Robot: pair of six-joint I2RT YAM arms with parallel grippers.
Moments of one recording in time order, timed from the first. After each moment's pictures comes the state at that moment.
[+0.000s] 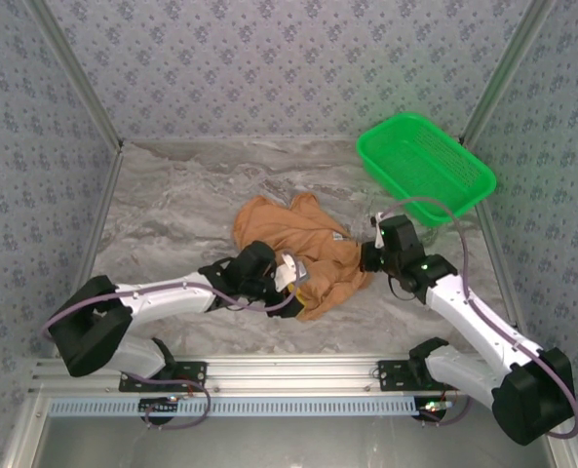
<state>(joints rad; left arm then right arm) -0.93 1.40 0.67 -0.03 0.44 0.01 0.44 1.00 0.66 -0.48 0.02 0.36</state>
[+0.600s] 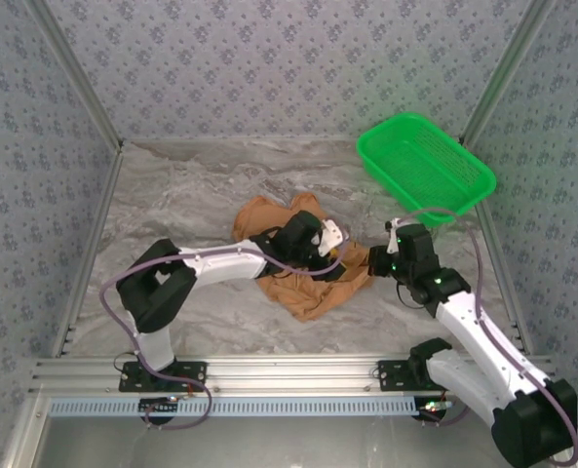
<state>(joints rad) -0.95 1.82 1.16 -0.02 0.27 0.02 0.34 0.84 0.59 -0.46 -0.10 0.40</state>
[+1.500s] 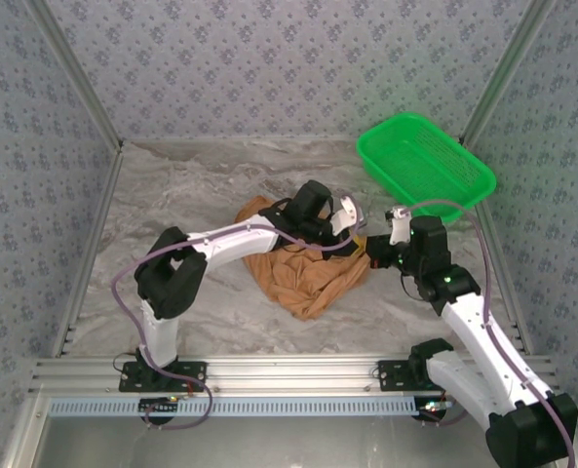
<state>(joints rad) -0.88 1.95 1.46 -0.15 0.63 0.13 0.28 0.84 0.67 -0.41 -0.29 0.26</state>
